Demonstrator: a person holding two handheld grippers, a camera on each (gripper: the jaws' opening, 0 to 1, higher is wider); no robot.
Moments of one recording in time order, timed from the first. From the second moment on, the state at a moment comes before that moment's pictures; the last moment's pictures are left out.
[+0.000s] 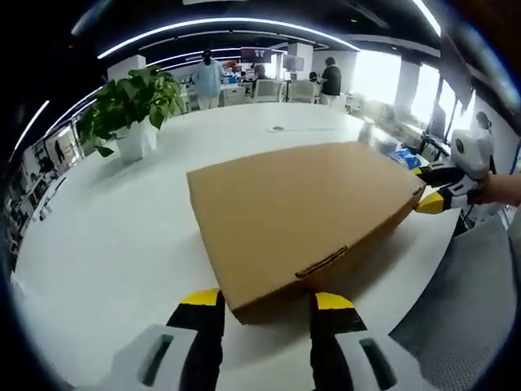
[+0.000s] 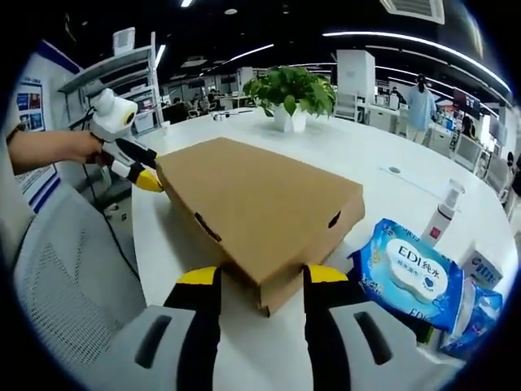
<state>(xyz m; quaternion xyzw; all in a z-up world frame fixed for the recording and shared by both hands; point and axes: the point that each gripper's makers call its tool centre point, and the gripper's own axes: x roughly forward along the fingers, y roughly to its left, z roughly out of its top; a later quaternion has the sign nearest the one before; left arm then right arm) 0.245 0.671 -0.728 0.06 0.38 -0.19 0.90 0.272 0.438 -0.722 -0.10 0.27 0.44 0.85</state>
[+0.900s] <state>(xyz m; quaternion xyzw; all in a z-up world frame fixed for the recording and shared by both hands) 0.277 0.672 -0.731 0.06 0.39 -0.20 0.90 0.298 0.437 -0.724 -0.11 0.27 0.43 0.86</state>
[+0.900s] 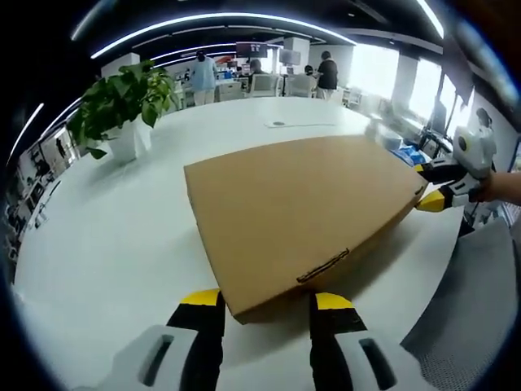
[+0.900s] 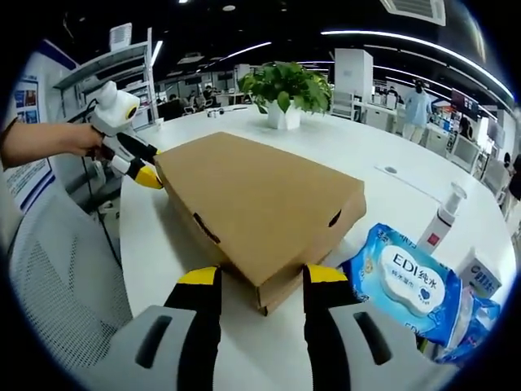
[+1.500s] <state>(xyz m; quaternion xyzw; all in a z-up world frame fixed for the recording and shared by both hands) 0.308 0.671 -0.731 0.07 0.39 -0.21 0.89 0.326 0.436 -0.725 -0.11 0.27 0.42 0.86</state>
